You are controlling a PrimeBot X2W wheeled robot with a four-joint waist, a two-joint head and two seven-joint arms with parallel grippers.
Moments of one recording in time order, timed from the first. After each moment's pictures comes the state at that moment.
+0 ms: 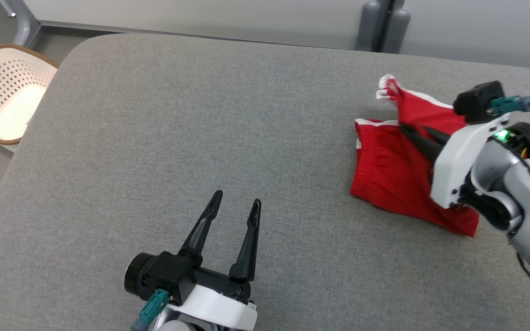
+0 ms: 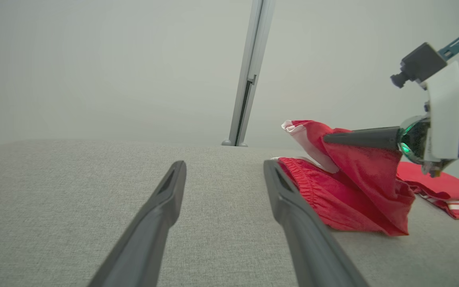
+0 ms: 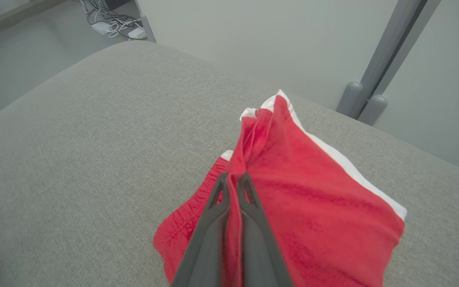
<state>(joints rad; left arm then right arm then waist) -0.11 0.05 -0.46 0.04 -0.32 0.09 -0.26 -0.83 -0.57 0.89 0.48 0.89 0.13 0.24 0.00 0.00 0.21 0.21</state>
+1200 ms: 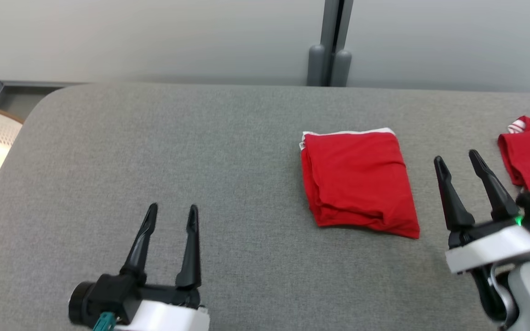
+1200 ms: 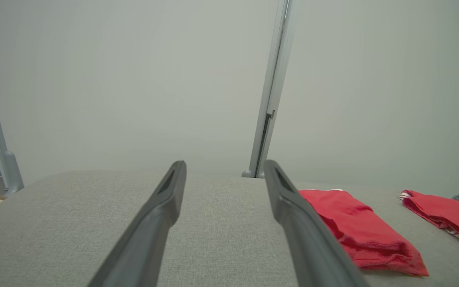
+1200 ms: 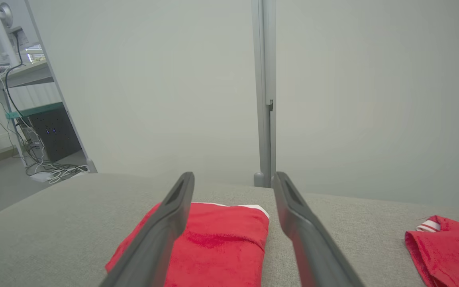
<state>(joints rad) 0.00 0.05 -0.28 -0.04 -0.26 0.12 -0.26 -0.33 -0.39 0.37 0.36 0.54 0.13 -0.26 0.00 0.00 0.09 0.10</state>
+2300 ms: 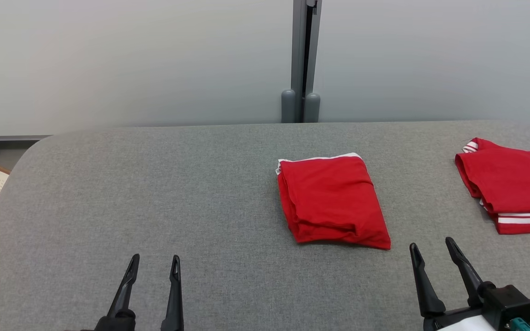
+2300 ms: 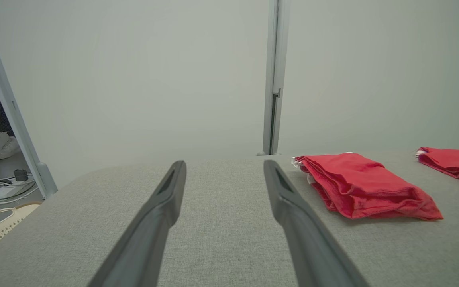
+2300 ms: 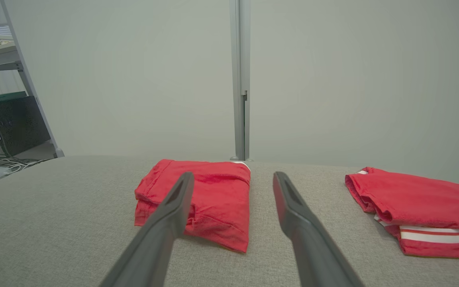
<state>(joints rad) 0.18 0.05 -0.17 0.00 -0.10 0.11 -0.26 0.05 -0.11 0.14 0.19 0.15 0.13 -0.26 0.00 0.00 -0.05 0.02</state>
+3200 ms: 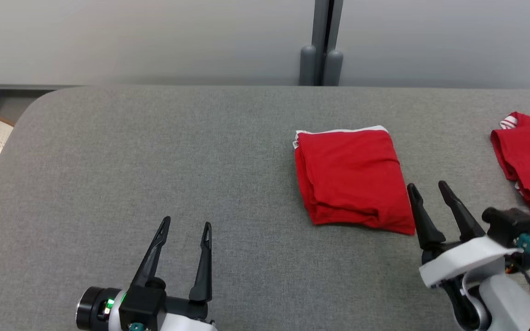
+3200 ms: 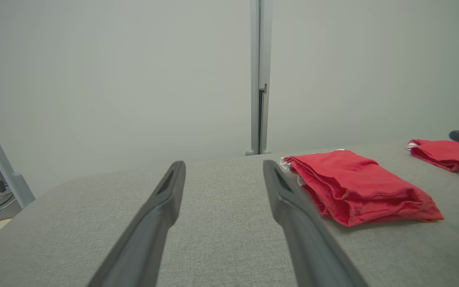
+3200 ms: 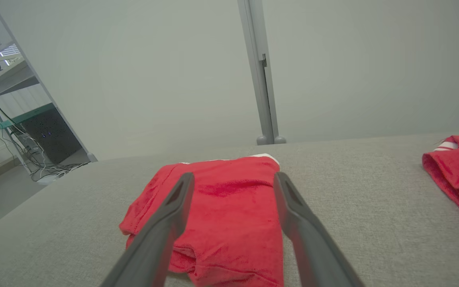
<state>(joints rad) 0.06 0.05 -0.27 -0.01 -0.07 0.12 -0.26 -0.27 -0.25 0.34 0.43 0.53 0.13 -0.25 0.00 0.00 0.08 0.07</state>
